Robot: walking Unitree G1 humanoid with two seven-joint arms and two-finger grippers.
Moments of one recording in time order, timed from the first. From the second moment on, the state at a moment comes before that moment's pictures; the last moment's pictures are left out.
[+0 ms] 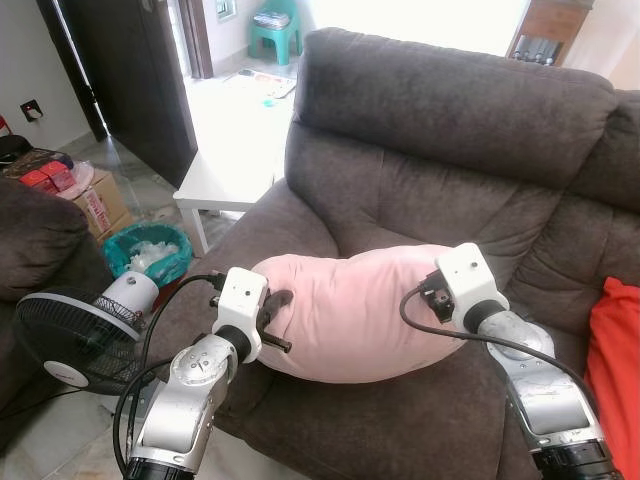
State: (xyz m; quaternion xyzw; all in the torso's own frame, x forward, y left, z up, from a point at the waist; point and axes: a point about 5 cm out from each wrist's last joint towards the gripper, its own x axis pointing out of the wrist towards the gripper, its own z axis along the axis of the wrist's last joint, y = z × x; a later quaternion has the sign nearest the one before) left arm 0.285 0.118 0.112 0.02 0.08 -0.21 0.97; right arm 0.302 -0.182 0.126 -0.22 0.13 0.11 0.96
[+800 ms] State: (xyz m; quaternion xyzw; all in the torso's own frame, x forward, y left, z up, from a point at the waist) left arm 0.300 0.133 0.110 0.06 0.08 -0.09 0.99; right arm 0.310 -0.201 0.136 -0.30 0.12 0.05 0.95
